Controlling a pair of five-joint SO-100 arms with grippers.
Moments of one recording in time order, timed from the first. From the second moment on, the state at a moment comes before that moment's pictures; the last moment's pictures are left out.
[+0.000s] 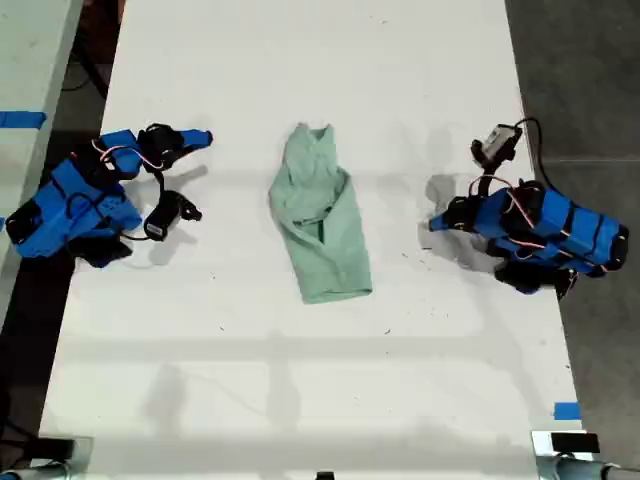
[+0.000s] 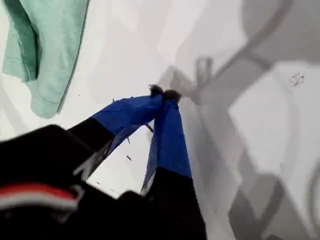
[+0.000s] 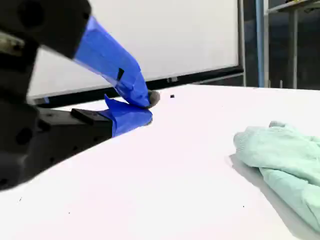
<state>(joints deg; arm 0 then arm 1) -47.4 205.0 186.5 42.6 19.8 25.3 200.3 174.4 79.7 -21.4</state>
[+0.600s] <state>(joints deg) -10.1 128.8 127.1 44.3 -1.1 5.8 155.7 140.4 68.3 1.5</state>
